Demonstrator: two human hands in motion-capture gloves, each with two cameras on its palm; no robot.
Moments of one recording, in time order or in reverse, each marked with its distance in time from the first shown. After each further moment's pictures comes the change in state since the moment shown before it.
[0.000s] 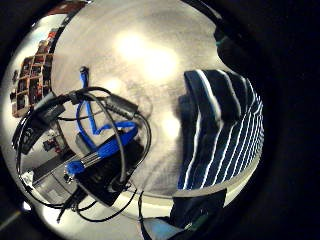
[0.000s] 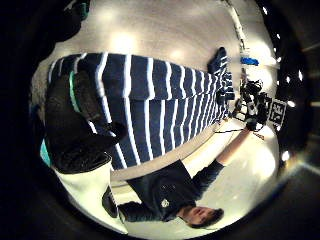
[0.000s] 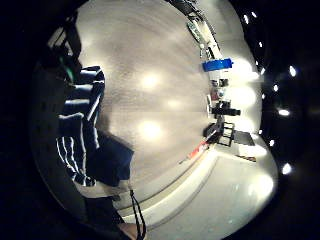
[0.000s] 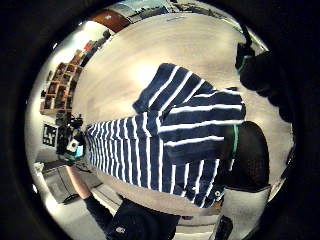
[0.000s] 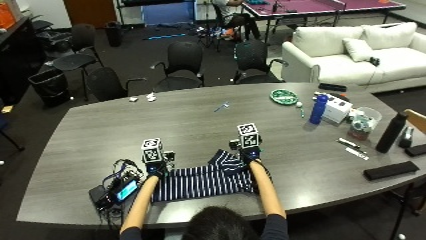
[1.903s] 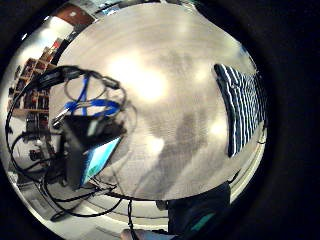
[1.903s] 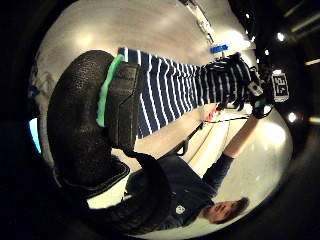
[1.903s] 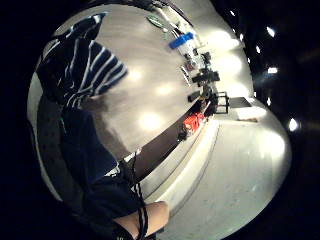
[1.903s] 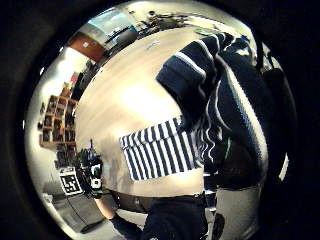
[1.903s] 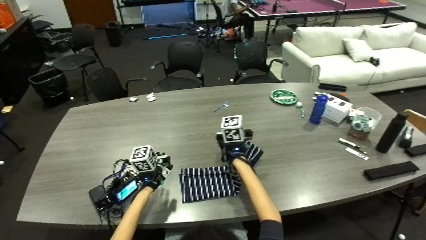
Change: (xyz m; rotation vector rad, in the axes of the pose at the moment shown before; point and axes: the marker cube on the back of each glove) left arm -0.006 0.014 0.016 0.278 0.186 0.255; right arm -0.038 0.046 -0.086 0.167 0.054 0.277
